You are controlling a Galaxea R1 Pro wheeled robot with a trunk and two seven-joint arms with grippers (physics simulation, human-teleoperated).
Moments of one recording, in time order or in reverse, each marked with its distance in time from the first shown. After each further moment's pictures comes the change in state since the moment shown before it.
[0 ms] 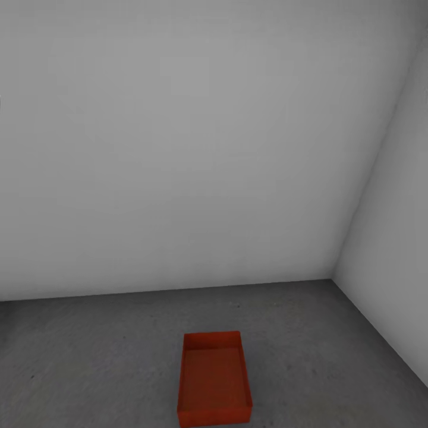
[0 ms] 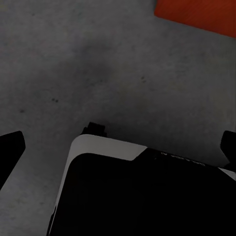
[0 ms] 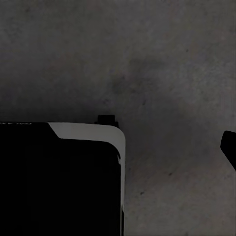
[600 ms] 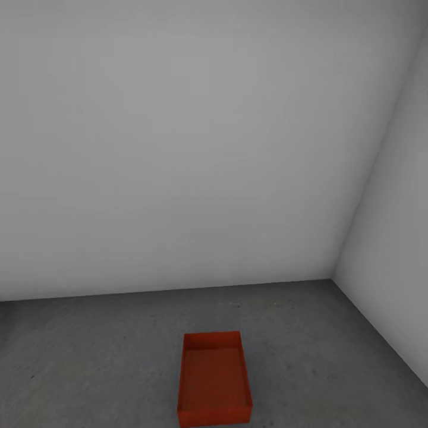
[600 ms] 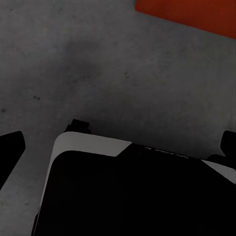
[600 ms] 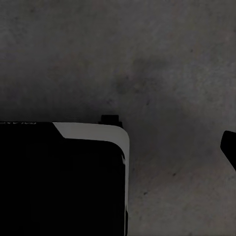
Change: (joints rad) left arm 0.003 -0.005 0.000 0.000 0.000 0.011 -0.065; right arm 0.000 0.005 -0.001 0.000 -0.001 0.001 0.009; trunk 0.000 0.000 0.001
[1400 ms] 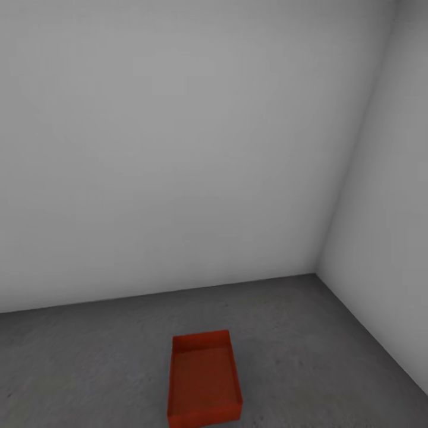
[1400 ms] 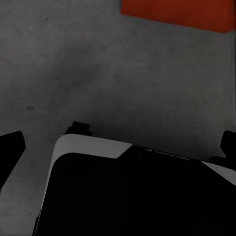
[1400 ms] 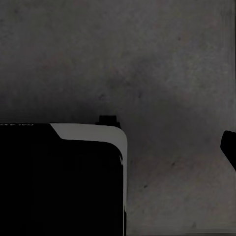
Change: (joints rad) left arm 0.000 0.002 -0.001 -0.001 -0.002 -0.006 0.000; right arm 0.000 -0.001 -0.003 0.000 -0.002 -0.002 -0.009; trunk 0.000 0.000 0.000
